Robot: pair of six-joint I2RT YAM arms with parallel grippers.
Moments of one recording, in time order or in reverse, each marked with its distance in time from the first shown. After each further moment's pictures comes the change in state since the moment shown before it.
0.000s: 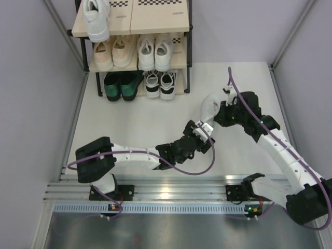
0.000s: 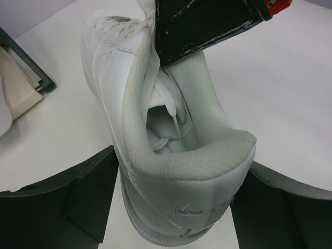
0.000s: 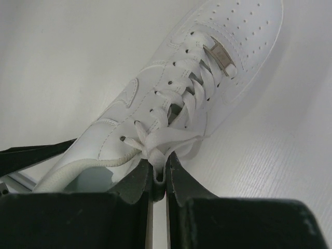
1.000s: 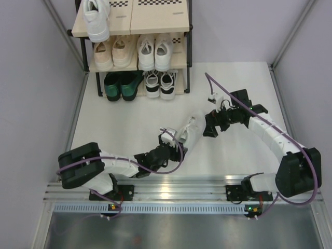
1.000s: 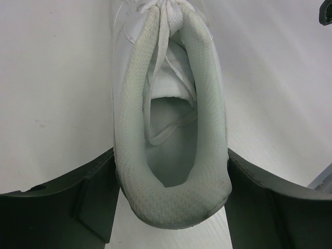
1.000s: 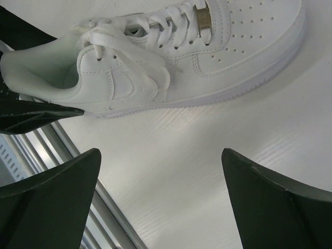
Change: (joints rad) left arm 0.089 -0.188 -0.494 0.137 0.076 -0.518; right arm -0.076 0.270 0.037 -0.134 -0.416 -0.451
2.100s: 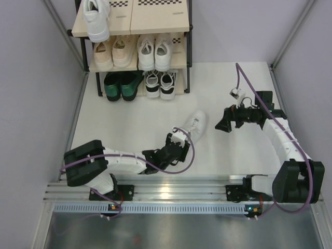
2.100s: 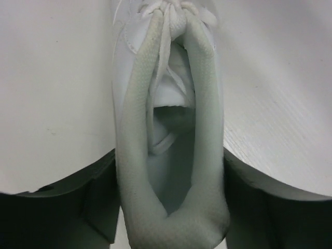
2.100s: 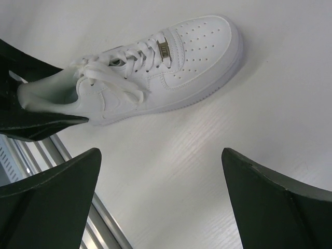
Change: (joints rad) left arm -0.029 0.055 0.176 -0.284 -0.049 0.103; right arm -0.288 -0.081 -0.061 0.044 -0.226 -0.055
